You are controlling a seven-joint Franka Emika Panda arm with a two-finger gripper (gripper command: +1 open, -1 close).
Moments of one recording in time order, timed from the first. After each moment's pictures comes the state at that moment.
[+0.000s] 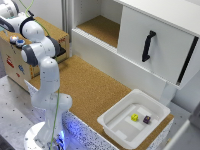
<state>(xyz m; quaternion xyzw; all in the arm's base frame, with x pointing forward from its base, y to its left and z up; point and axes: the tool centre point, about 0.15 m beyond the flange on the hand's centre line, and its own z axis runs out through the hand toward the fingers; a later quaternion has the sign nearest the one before) 0.146 0.604 0.490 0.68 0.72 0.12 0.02</state>
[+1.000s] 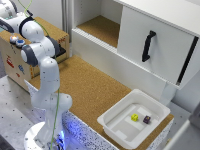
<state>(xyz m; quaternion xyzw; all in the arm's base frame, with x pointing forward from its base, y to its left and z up) 0.149 0.598 0.482 0.68 0.72 0.10 0.03</state>
